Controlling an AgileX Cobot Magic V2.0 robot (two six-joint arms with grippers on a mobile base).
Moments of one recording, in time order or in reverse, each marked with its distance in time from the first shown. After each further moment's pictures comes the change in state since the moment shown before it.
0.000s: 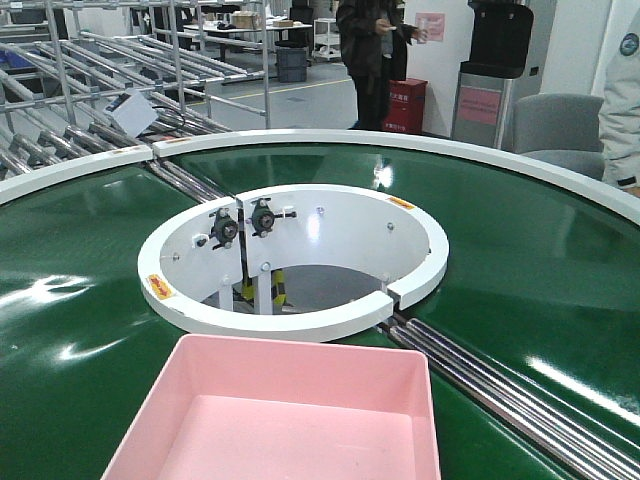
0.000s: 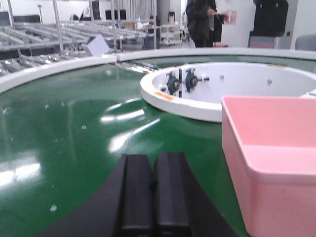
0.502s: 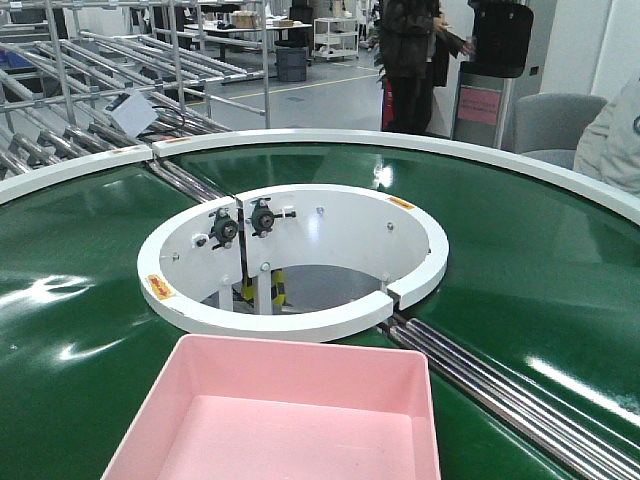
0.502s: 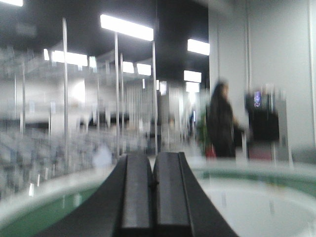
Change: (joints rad) left arm 0.000 0.036 -0.287 0.000 -0.195 0.002; right arm 0.000 0.071 -0.313 0.032 0.015 0.042
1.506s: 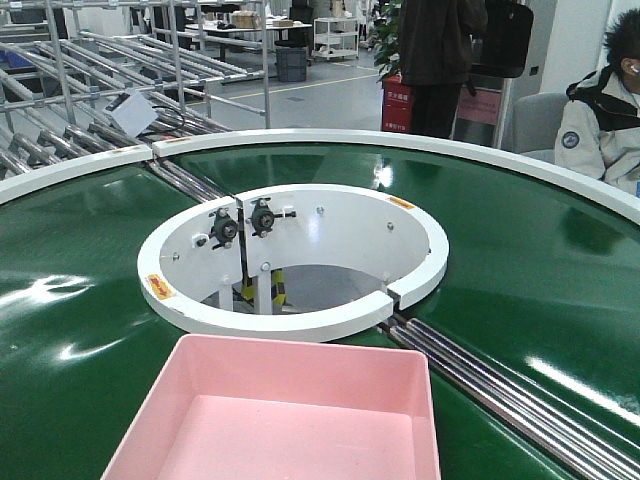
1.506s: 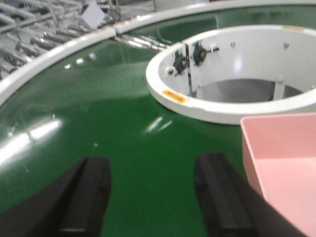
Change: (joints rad) left arm 0.000 0.692 -0.351 0.000 0.370 0.134; right arm 0.000 0.643 -0.355 0.062 0.262 0.020
